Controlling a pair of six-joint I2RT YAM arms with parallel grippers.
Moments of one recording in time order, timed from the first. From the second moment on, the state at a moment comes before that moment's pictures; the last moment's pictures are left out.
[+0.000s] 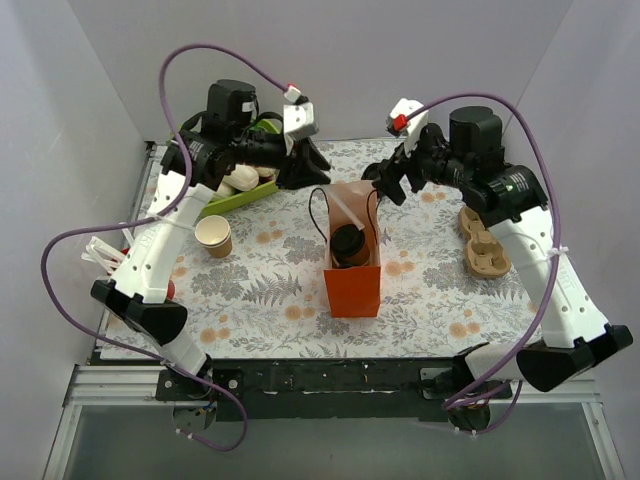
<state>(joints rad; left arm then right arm) -0.48 1.63 2.11 -0.93 0.96 0.51 0.46 1.35 1.71 -0.77 -0.37 -0.40</state>
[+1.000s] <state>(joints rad) 0.32 1.51 1.75 -1.18 -0.18 0.28 0.32 1.38 1.64 -0.53 -0.51 -0.24</state>
